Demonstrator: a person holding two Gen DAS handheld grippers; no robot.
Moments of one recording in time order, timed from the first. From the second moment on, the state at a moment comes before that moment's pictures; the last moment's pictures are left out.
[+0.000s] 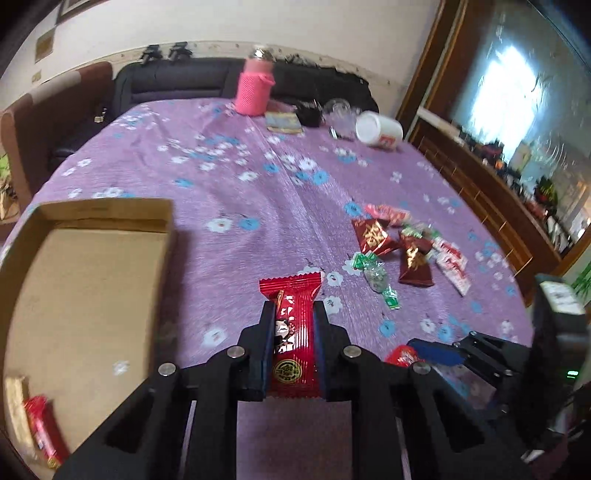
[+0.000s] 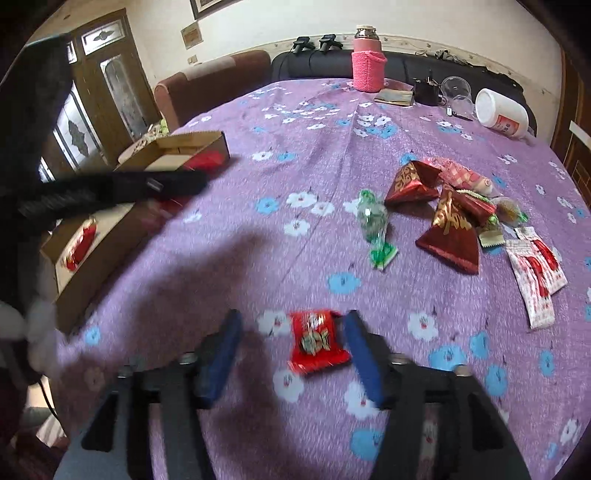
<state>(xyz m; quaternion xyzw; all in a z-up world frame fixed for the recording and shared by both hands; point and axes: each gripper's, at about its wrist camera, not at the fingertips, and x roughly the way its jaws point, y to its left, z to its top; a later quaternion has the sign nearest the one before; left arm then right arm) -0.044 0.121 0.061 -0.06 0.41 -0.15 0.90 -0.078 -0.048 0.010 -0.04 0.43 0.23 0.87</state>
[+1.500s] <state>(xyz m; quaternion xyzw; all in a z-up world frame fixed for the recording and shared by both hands) -0.095 0.375 0.188 -0.06 0.34 -0.11 0.93 -0.069 0.186 0.248 0.01 0.38 0.39 0.84</state>
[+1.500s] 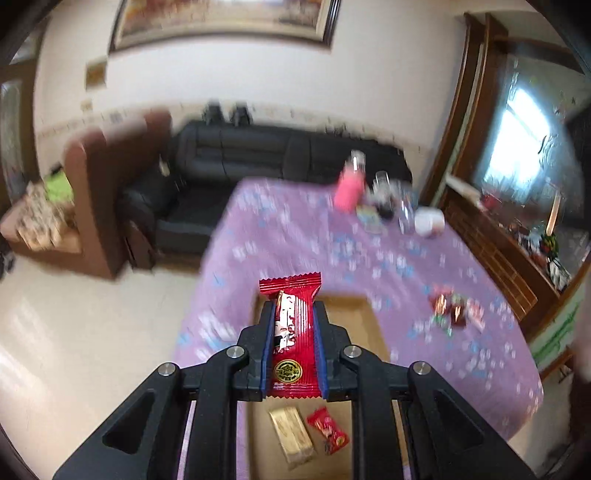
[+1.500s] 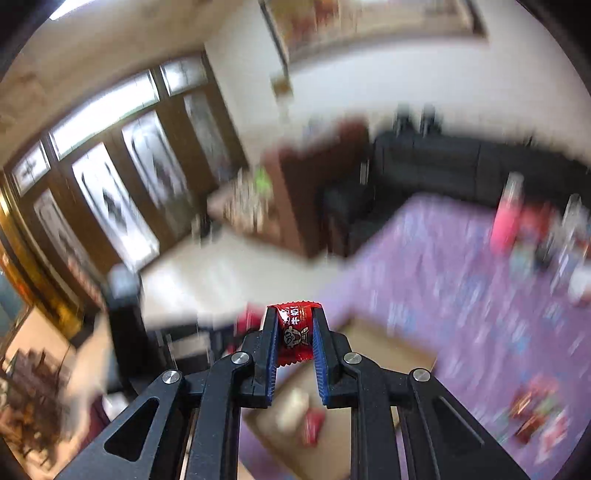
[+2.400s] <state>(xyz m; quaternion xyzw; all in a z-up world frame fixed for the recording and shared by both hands) -0.100 0.379 0.121 -0.20 0.36 -0.06 0.91 -0.028 0.172 0.057 0.10 0.43 0.31 0.84</state>
